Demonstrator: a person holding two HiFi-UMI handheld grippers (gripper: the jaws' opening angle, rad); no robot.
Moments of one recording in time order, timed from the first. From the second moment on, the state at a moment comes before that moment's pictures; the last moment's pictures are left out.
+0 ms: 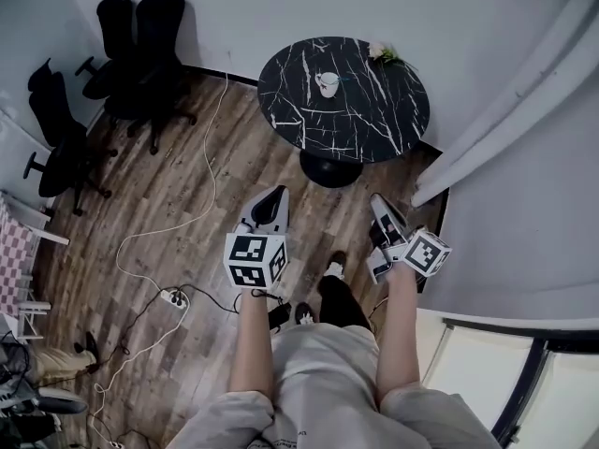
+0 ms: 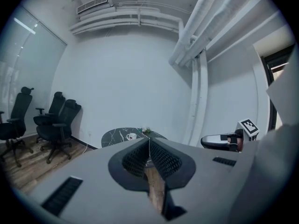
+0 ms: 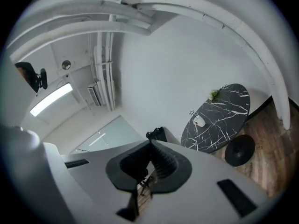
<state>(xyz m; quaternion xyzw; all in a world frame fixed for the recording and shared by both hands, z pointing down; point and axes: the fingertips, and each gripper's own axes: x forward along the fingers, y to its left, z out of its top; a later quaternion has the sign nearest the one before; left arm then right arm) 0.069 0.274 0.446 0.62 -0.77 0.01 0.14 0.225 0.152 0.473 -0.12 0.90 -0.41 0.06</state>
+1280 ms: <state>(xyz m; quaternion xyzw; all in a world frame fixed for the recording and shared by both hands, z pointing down) -0.167 0.042 0.411 0.57 -0.81 0.05 0.09 -0.051 -0.100 0.444 -0.10 0.96 -0.25 -0.03</state>
